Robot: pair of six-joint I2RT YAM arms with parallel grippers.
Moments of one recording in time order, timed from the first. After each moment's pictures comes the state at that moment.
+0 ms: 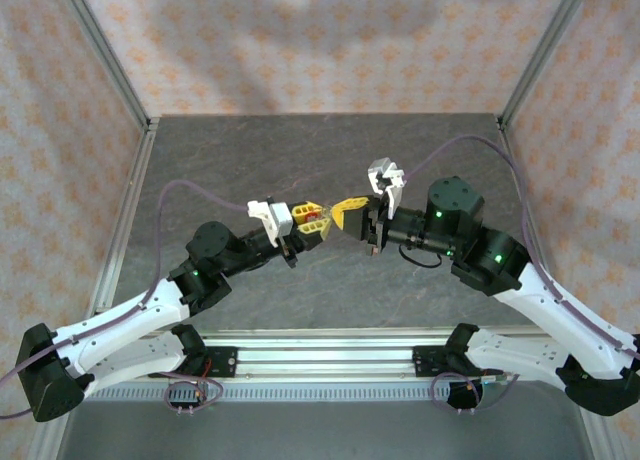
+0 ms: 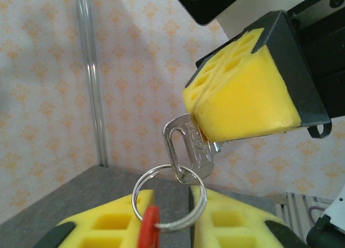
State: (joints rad) left arm -0.83 0.92 0.67 0.46 0.26 -0.02; right arm 0.88 0.94 1.19 -0.41 -0.31 0.35
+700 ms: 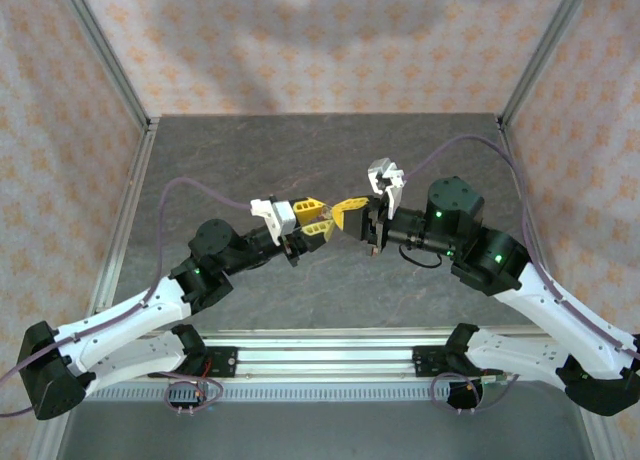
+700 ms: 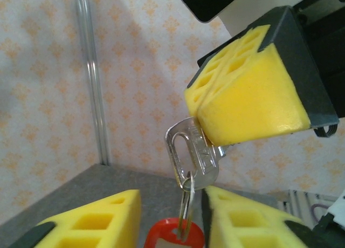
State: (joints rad) left arm -0.83 0.94 0.69 0.45 0.26 0.00; right arm 0.88 0.94 1.19 -0.41 -0.32 0.36
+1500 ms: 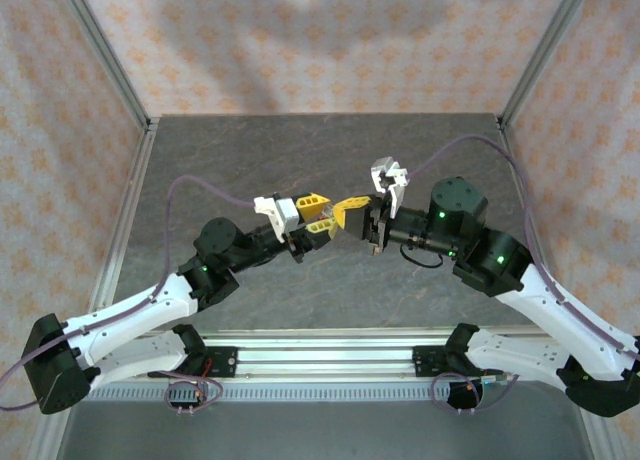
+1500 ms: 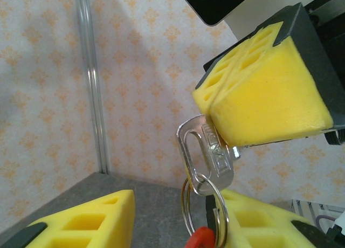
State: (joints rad) left arm -0.83 0.99 0.69 0.54 0.26 -0.02; right arm 0.88 0.93 1.19 -0.40 -0.31 0.38
